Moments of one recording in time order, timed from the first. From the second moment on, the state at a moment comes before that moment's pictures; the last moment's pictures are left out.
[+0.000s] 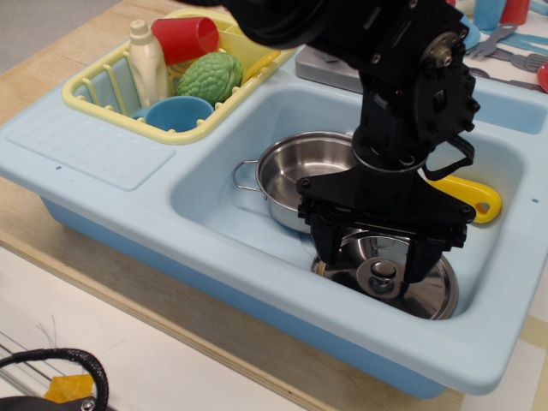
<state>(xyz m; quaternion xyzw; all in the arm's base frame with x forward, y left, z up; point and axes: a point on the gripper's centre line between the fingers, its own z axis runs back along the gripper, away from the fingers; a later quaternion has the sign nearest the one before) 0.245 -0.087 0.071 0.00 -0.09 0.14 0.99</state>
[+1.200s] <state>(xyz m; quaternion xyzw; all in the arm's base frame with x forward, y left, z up) 0.238 -0.093 0.075 0.03 -0.04 0.15 0.99</state>
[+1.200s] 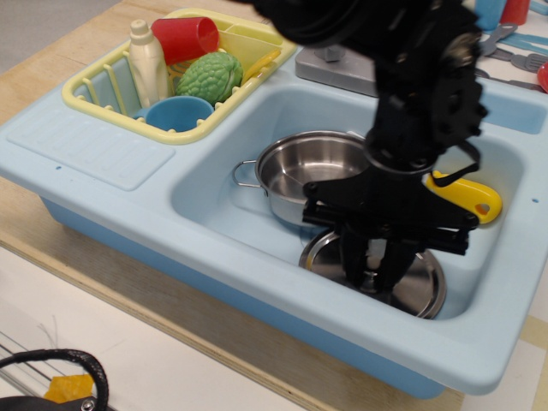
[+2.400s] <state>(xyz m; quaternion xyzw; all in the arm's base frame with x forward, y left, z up) 0.248 -0.067 0.125 0.06 -0.06 0.14 0.99</state>
